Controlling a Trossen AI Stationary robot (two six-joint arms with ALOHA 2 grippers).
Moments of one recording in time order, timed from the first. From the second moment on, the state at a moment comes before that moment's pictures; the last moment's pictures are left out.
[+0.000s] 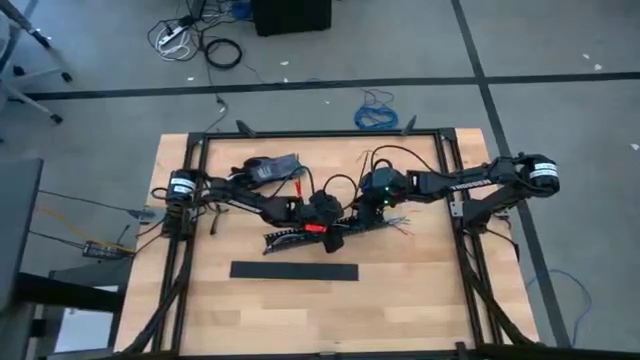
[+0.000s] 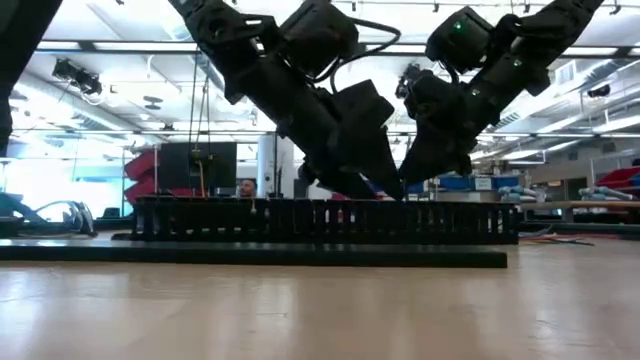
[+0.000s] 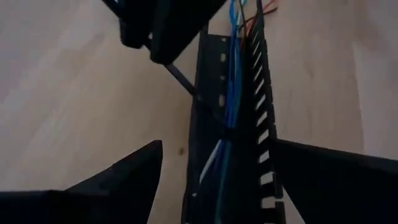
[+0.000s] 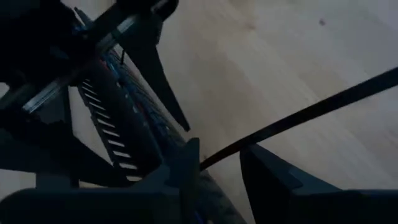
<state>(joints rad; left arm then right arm) -0.03 1.97 1.17 0.10 -0.16 -0.27 -0.17 1.38 0.64 0.05 -0.01 0.42</state>
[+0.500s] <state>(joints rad) -0.04 1.97 1.17 0.14 -0.14 -0.16 -0.17 1.38 0.64 0.04 -0.01 0.42</state>
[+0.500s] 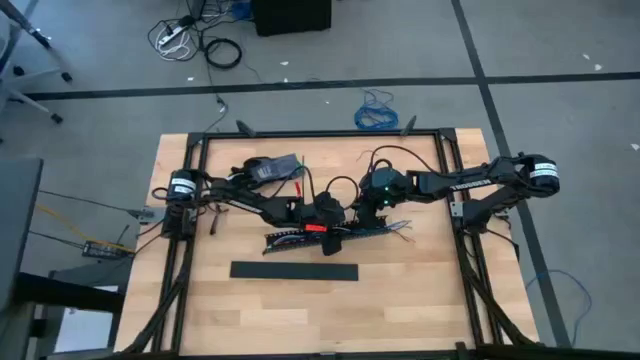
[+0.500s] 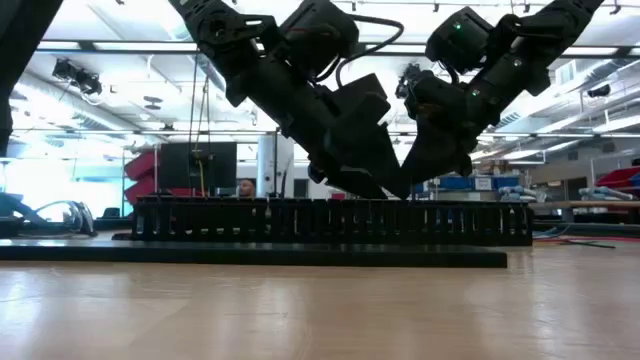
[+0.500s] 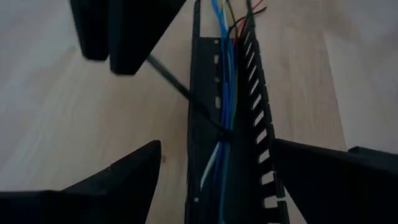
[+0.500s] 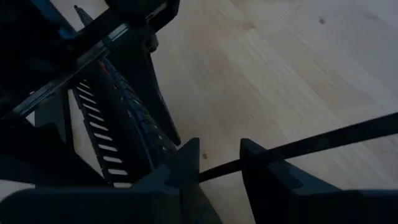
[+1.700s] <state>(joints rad) -0.07 2.02 1.24 0.05 -0.18 -0.14 -0.17 1.38 0.64 0.00 -0.01 0.42</state>
